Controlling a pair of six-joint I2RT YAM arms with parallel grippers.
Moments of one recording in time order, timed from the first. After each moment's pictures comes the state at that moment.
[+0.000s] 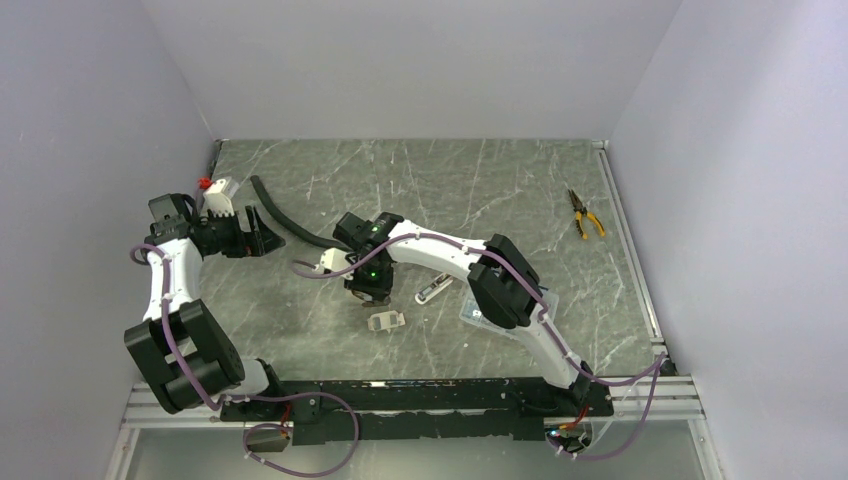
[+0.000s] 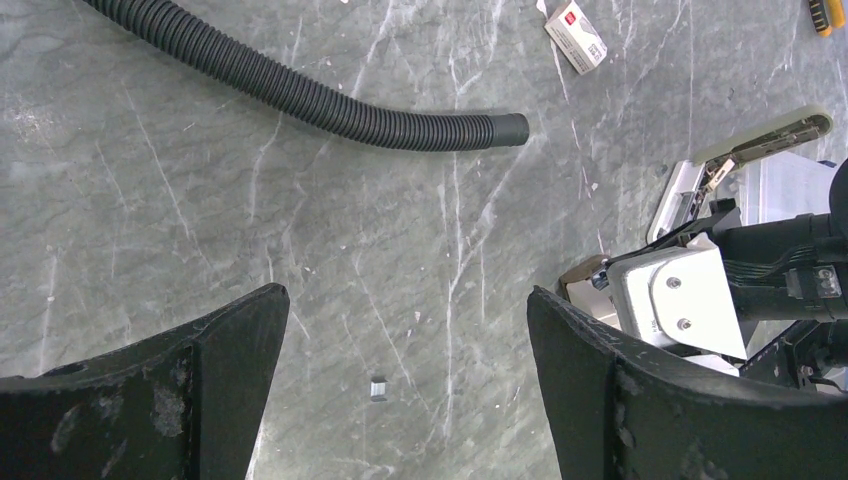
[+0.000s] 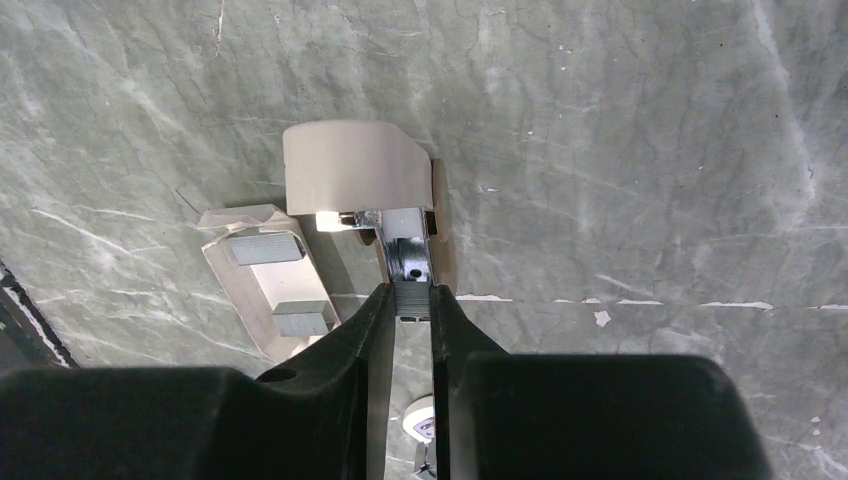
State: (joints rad) left arm 0.48 1.34 0.97 -0.61 0.85 0.29; right arm 1.00 2.27 1.90 -0.97 -0.22 -0.48
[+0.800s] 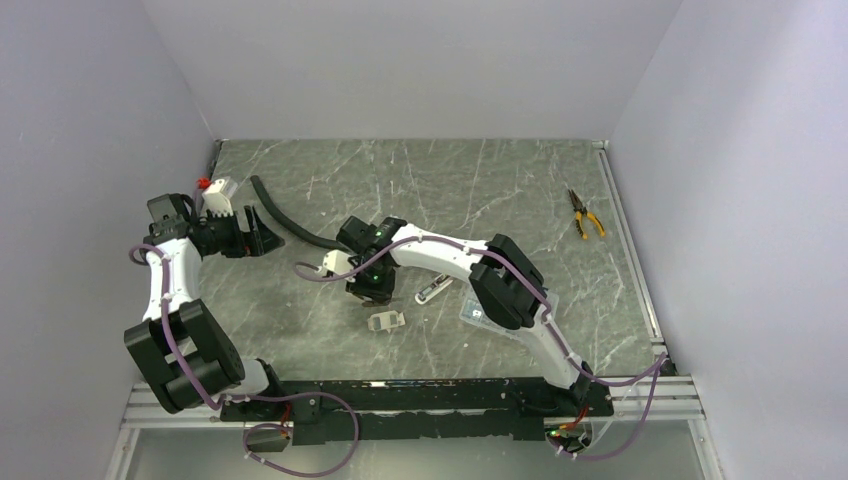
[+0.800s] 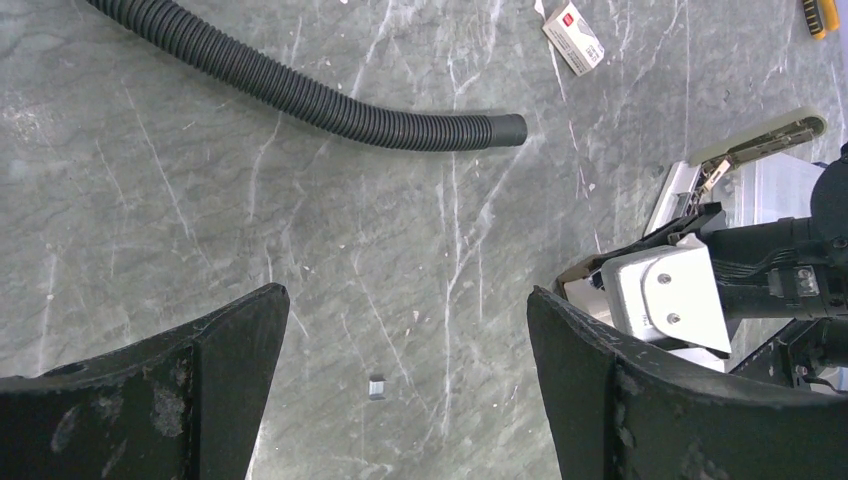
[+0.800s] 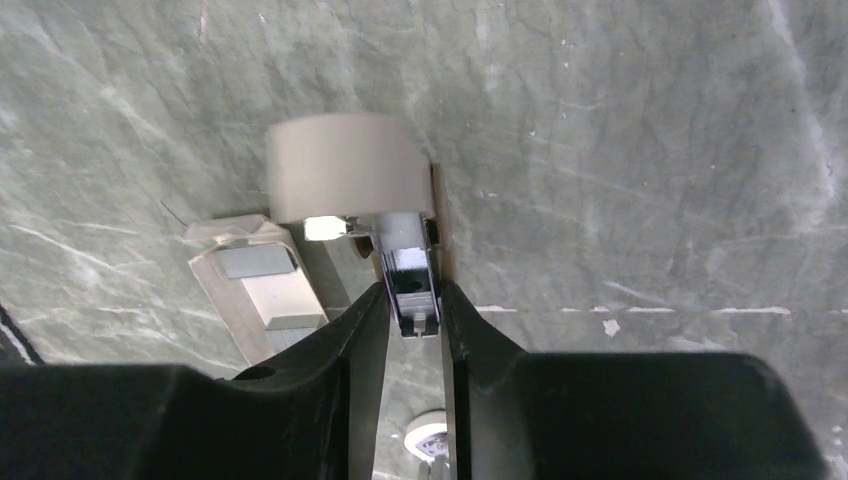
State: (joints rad) left arm 0.49 1.34 0.97 -0.62 0.86 0.29; right arm 1.00 2.23 1.82 -0.89 -0.22 -0.47
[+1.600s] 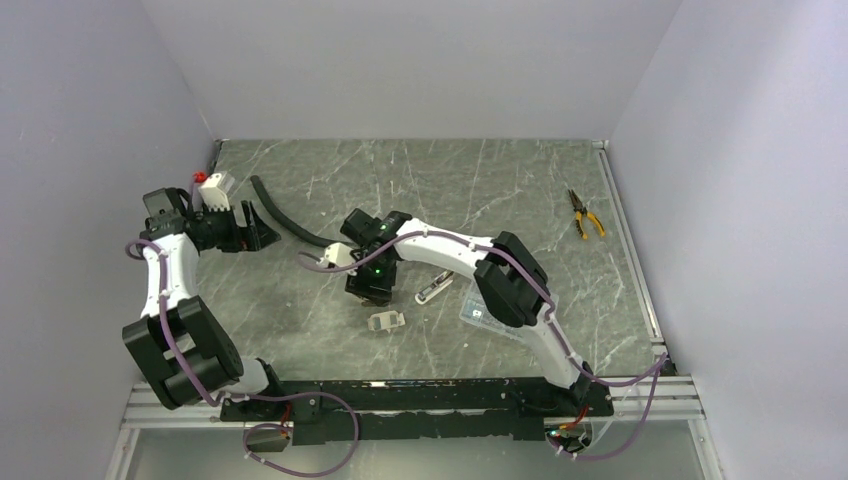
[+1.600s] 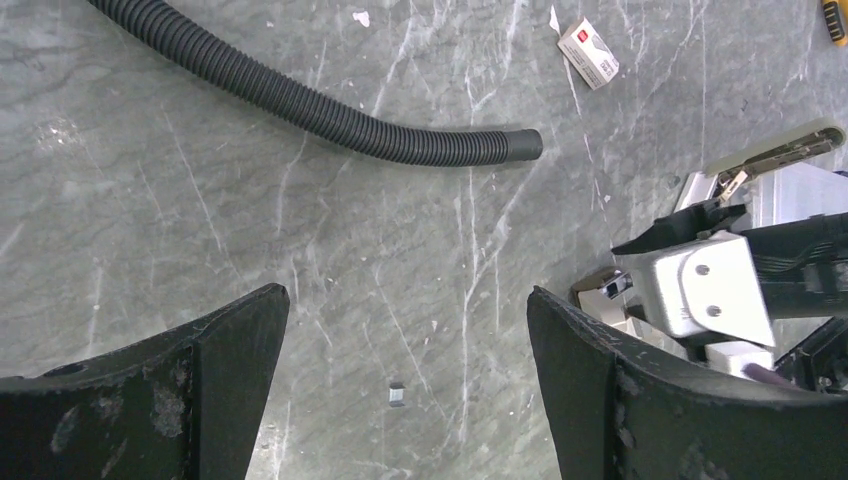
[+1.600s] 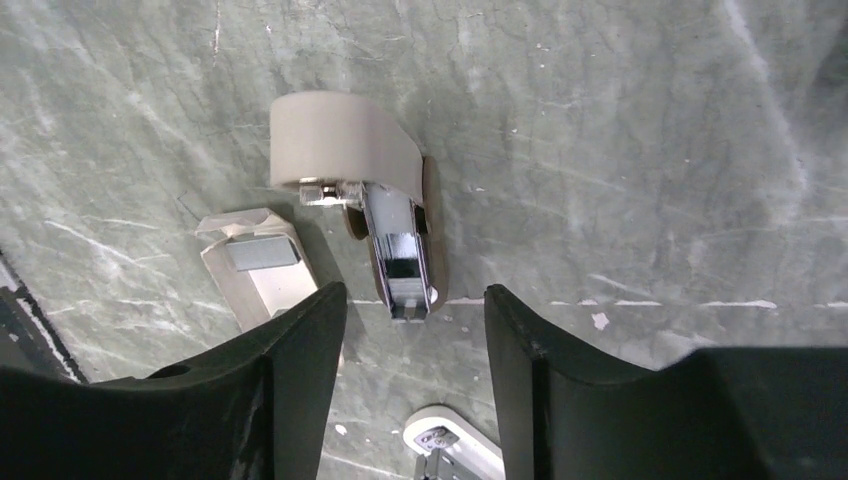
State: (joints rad) left arm 0.49 1.36 1.02 -0.62 0.84 0.30; right arm 0.98 2.23 1.82 -0.88 -0.27 -0.46
